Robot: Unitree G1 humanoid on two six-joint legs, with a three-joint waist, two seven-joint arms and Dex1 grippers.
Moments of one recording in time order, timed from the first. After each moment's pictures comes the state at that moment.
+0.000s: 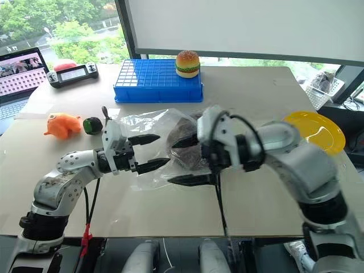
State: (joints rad) left arm -0.39 0.56 -0.02 -0.28 -0.51 0.52 -0.89; right arm -0.70 -0.73 0.22 -0.52 0.54 0.84 0.89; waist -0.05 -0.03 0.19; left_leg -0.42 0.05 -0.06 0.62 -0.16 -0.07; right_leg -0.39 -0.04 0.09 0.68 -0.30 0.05
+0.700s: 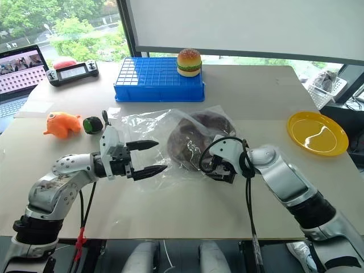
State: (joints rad) left arm -0.33 0.62 -0.02 -0.30 -0.52 0.52 -0.97; right arm -0.60 -0.80 0.43 -0.21 0.10 0.72 0.83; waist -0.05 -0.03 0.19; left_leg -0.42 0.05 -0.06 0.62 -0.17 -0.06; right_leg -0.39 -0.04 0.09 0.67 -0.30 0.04
